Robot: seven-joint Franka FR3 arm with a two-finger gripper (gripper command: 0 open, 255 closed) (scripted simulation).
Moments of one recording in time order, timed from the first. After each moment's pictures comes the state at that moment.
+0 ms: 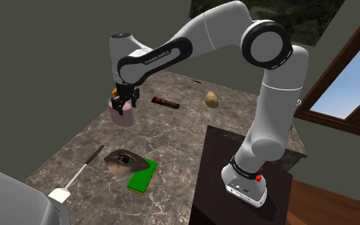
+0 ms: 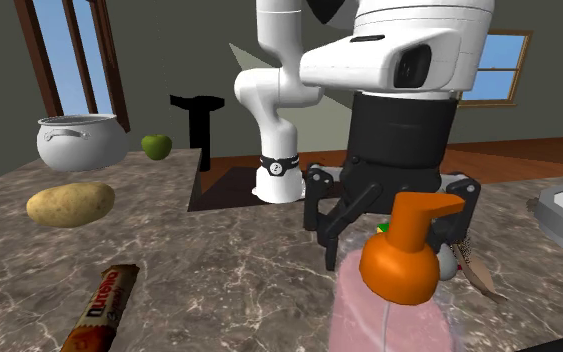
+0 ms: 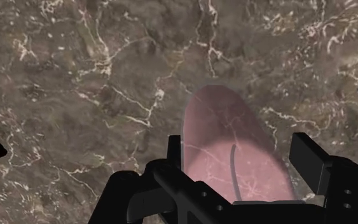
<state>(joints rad) 0.16 0.27 0.20 -1.92 -0.11 2.17 0.34</state>
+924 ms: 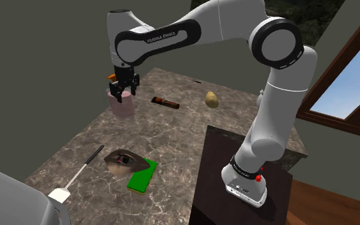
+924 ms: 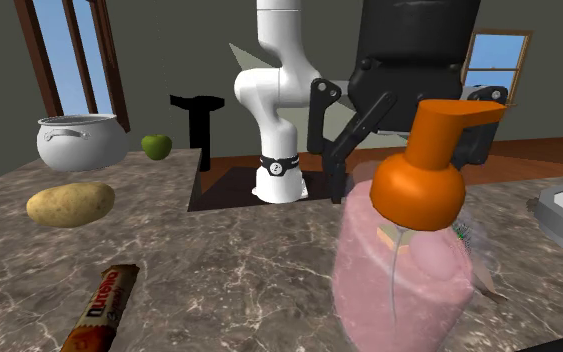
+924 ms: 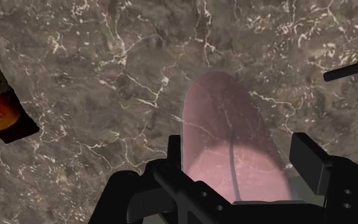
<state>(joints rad) 0.16 0.19 0.20 -1.83 -0.09 2.00 0.32</state>
